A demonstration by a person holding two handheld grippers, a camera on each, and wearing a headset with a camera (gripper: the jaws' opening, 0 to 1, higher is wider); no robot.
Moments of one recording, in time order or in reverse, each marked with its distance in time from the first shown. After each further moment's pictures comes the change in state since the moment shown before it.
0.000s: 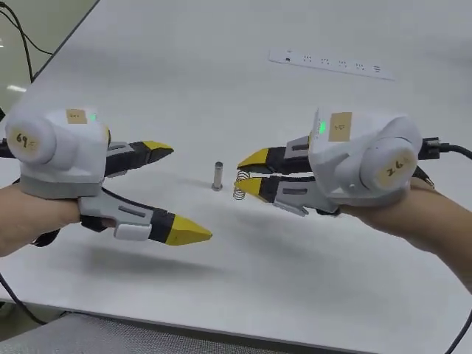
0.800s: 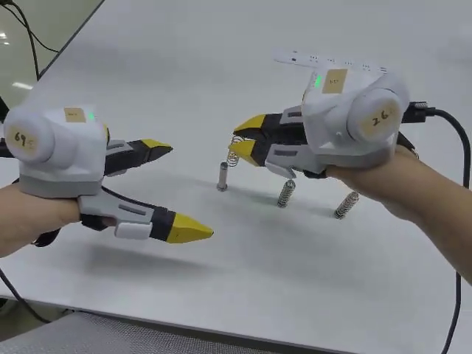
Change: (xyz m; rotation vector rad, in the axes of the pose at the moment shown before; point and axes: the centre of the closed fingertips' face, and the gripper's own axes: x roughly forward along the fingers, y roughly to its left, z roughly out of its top) left arm -0.005 0.005 0.001 -0.014 -0.014 0.023; right arm 0.016 -0.044 0.021 0.079 -0.051 -0.075
